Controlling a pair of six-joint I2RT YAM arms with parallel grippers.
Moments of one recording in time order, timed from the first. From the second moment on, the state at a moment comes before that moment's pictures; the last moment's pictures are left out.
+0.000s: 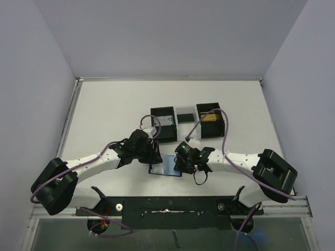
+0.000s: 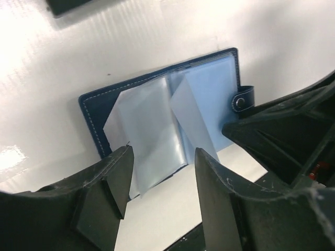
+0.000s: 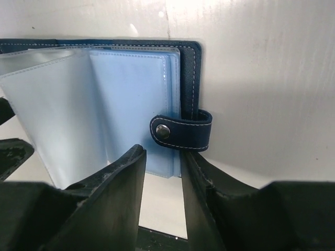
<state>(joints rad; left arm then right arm) -0.75 1.32 0.64 -0.17 0.16 -0.64 0.97 1.44 0.71 -0.36 0.14 1.13</state>
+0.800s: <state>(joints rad) -0.74 1.40 0.58 -0.08 0.15 -0.64 0.97 1.56 0.83 -0.41 0.12 1.01</state>
